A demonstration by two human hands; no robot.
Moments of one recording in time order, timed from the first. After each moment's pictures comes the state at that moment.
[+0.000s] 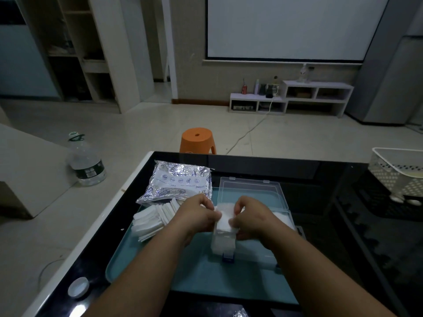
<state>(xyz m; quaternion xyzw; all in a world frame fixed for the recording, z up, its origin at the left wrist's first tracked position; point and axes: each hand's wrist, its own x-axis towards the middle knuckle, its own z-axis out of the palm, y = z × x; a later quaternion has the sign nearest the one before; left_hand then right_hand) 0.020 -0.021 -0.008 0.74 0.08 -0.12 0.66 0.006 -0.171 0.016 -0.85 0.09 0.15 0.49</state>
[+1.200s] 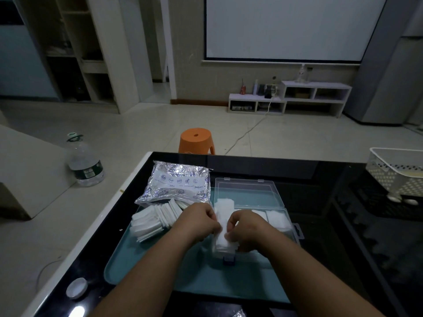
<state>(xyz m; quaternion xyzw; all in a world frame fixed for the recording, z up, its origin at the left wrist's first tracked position) 0.017 -0.025 -0.011 0.90 0.03 -0.11 0.42 0.000 -0.167 0.010 -0.90 0.07 0.23 0.38</state>
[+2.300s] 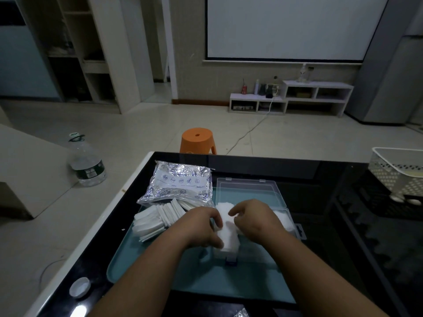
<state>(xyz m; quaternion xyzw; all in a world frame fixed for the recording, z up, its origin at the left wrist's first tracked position) 0.016 -0.013 -0.010 0.93 -0.10 -0.17 0.32 0.010 -0.176 0.011 -0.96 0.02 0.09 0.28</state>
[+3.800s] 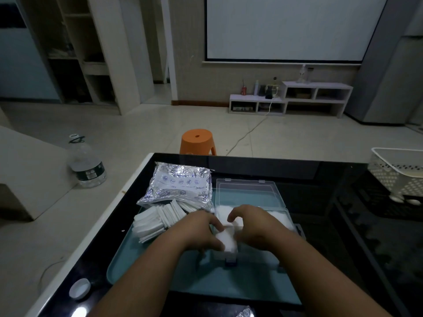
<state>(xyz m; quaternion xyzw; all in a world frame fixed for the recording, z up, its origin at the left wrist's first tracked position) 0.018 -0.011 -0.017 0.93 -0.11 -0.19 0.29 0.007 -0.186 0.007 -0.97 -0.10 0.11 0.19</state>
